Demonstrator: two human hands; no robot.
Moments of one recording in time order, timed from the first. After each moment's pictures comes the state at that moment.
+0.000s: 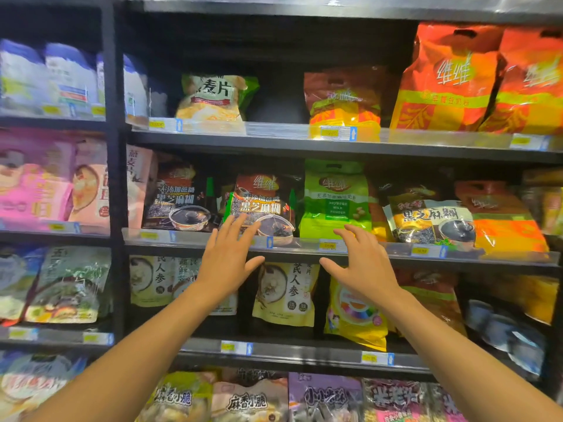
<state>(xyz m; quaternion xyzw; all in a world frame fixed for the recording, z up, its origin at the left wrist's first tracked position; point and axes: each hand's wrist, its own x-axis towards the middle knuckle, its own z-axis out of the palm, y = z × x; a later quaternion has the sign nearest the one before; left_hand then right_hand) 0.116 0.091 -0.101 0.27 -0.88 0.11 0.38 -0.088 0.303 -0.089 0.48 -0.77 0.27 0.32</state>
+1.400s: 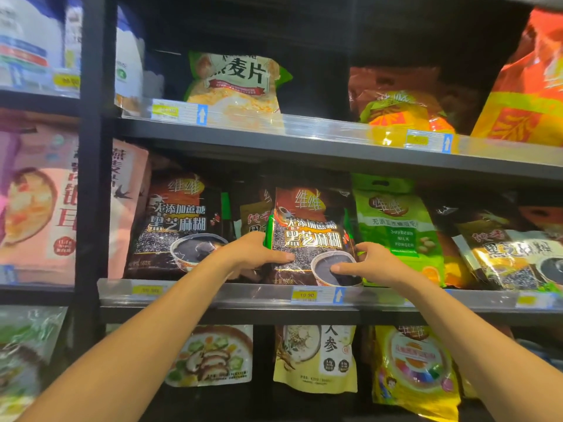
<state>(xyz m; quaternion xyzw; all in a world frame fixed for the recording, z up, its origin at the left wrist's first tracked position) 0.054 -0.129 -0.022 0.17 -0.86 -0.44 0.19 -0.124 0.084 -0.030 0.37 -0.85 0.38 0.01</state>
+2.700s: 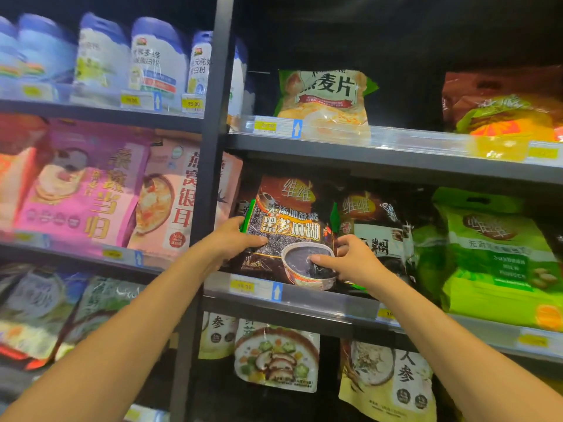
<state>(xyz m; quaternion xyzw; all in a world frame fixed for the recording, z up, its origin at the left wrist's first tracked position) 0.199 -0.220 -0.017 0.29 -0.74 -0.49 0.36 -0.033 -0.076 -0.030 0.48 -0.77 0.43 -0.03</state>
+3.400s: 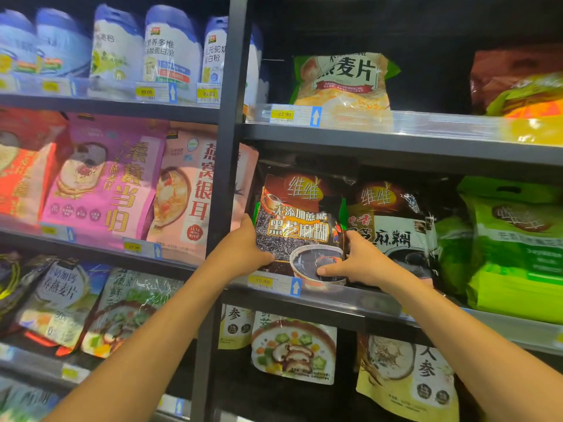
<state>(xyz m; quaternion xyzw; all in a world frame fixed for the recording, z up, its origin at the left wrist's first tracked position) 0.219 -0.209 -0.044 0.36 -0.84 -0.22 0.35 -0.013 -0.085 -0.033 0.55 -0.77 0.33 -0.02</state>
